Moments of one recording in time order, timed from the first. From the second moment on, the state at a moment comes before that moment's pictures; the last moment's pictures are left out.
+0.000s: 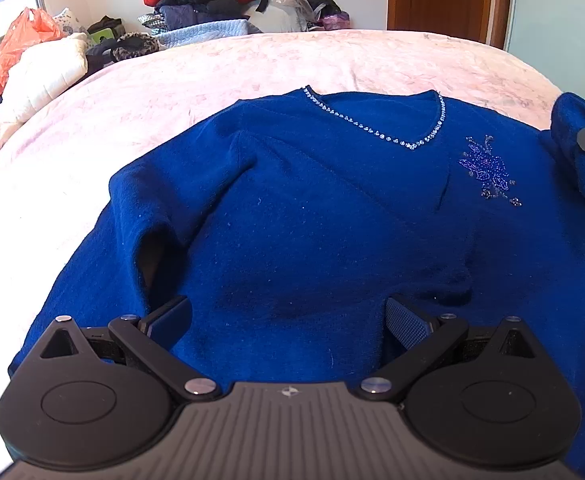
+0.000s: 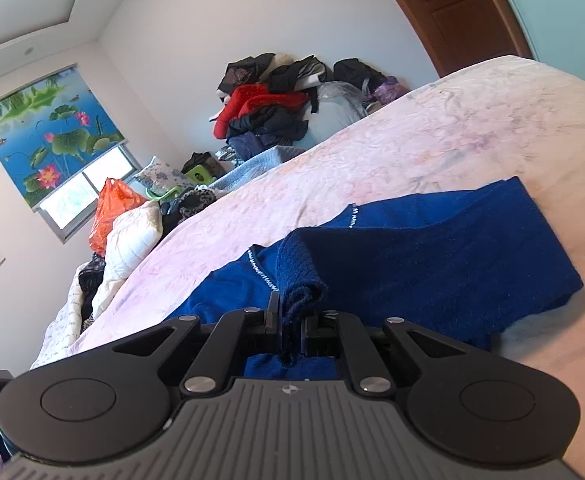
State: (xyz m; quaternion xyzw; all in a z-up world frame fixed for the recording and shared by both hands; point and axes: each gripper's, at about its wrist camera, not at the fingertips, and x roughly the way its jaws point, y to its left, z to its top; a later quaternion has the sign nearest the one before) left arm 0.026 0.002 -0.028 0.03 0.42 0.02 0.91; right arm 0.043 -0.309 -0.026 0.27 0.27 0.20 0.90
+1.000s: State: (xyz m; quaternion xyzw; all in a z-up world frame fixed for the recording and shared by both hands) left arm 0.044 0.024 -0.025 0.04 0.40 0.05 0.91; right arm 0.100 -0.241 -0.017 0.26 0.29 0.25 0.88
